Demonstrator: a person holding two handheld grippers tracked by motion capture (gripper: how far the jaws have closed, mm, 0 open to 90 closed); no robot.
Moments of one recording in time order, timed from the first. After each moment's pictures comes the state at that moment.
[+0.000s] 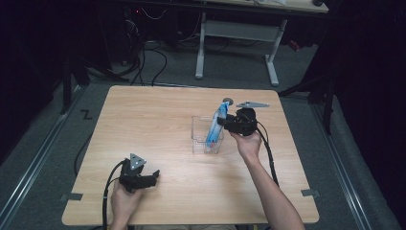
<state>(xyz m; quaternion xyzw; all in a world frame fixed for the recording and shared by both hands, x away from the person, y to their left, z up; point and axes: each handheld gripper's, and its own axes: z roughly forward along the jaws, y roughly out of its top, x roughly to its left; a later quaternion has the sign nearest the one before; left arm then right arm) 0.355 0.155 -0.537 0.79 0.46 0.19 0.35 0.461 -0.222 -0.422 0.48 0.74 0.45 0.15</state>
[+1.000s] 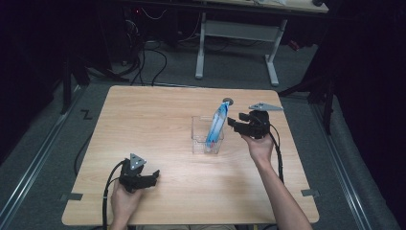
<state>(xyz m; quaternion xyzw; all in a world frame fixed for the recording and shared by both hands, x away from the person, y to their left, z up) 0.355 0.155 -0.537 0.79 0.46 0.19 0.35 0.439 -0.249 -0.407 0.48 0.73 0.45 0.20</state>
